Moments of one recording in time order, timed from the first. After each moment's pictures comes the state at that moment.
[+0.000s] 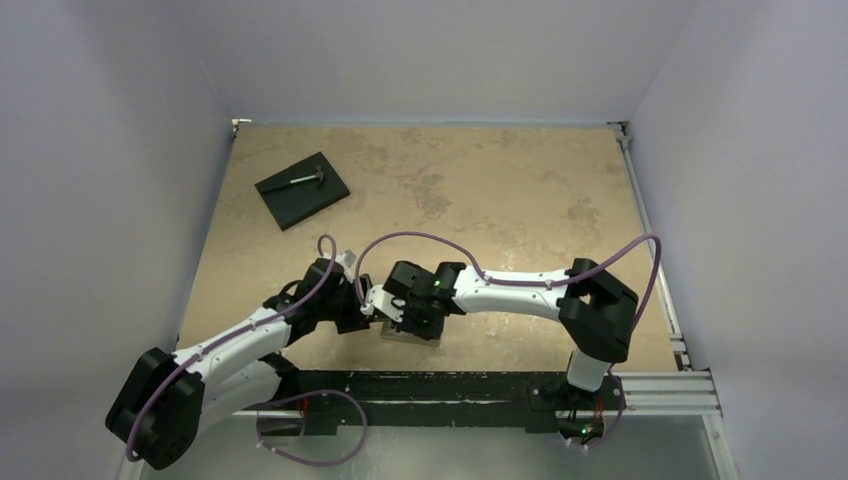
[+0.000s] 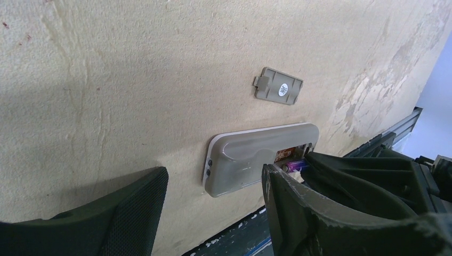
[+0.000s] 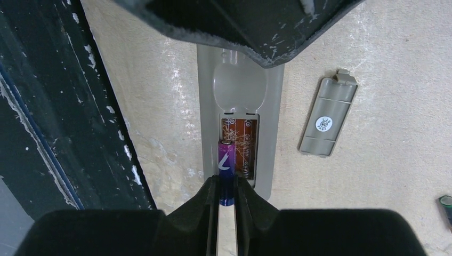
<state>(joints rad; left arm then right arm) -0.55 1.00 0.32 -0.19 0.27 -0.86 1.17 1.74 1.17 -0.69 -0.09 -0.23</state>
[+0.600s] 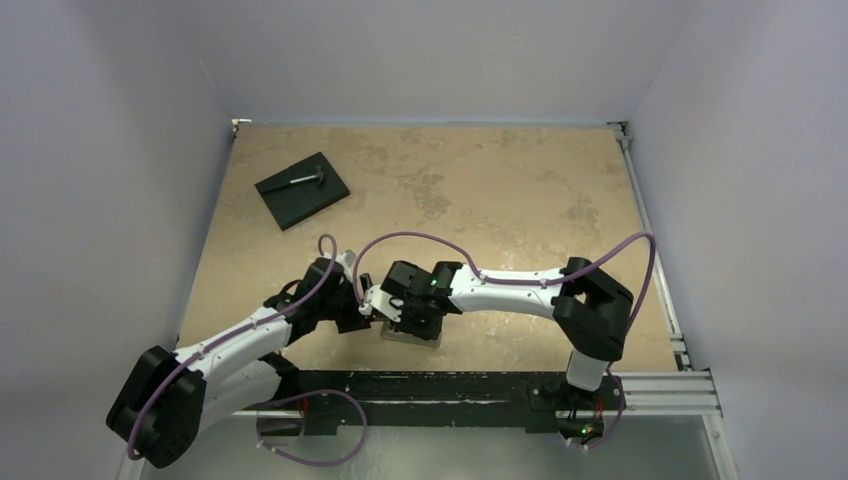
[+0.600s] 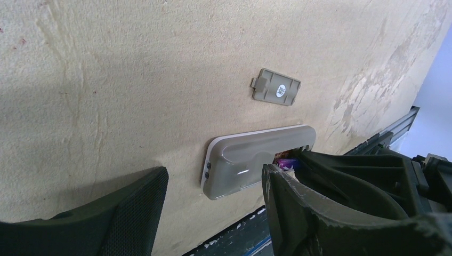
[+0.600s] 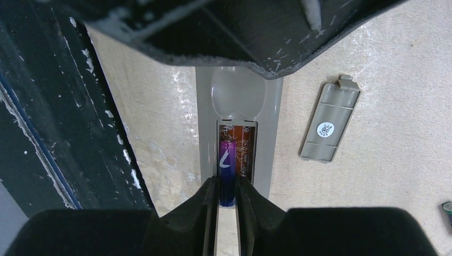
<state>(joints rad) -0.54 1.01 0.32 -0.18 0.28 -0.86 1.17 1.76 1.18 -0.69 -0.10 -0.23</state>
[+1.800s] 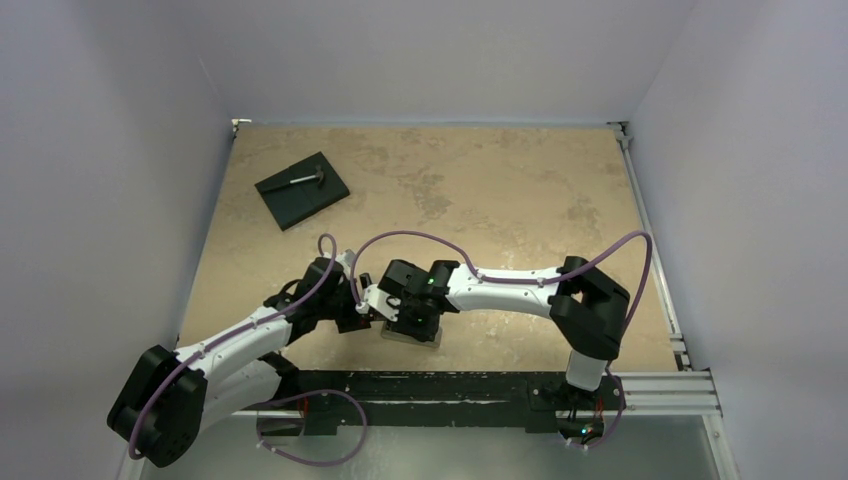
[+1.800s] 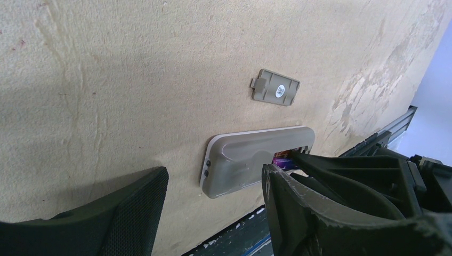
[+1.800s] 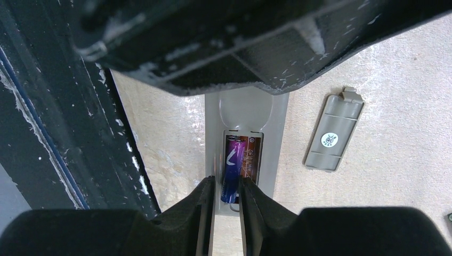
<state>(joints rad) -0.54 1.02 0.32 -0.17 0.30 -0.86 1.17 1.78 1.21 -0.69 -0.12 -0.22</state>
